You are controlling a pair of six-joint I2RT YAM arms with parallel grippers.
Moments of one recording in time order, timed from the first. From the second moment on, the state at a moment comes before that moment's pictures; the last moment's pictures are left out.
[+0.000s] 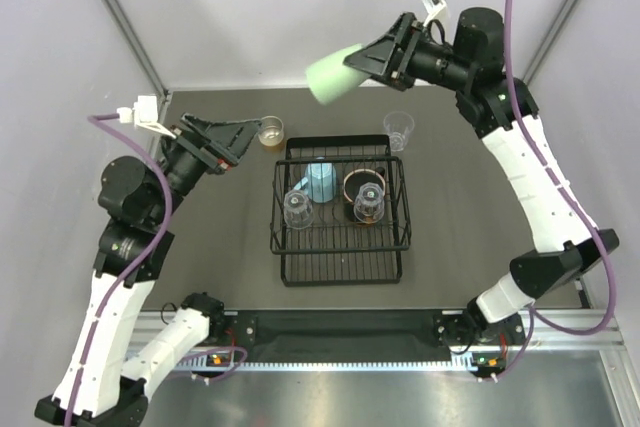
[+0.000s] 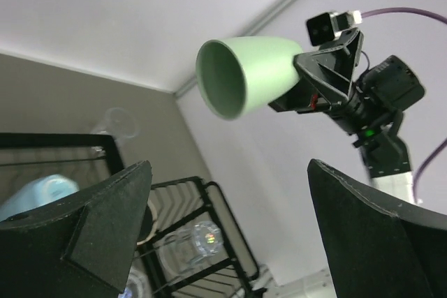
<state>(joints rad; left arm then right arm) -0.32 0.76 1.13 -0.16 0.28 -0.94 0.47 1.54 1.92 -0.42 -0.59 0.88</state>
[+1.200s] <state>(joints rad) -0.32 0.78 1.22 -0.55 0.14 -0.74 0.49 1.89 1.95 -0.97 -0.01 0.25</state>
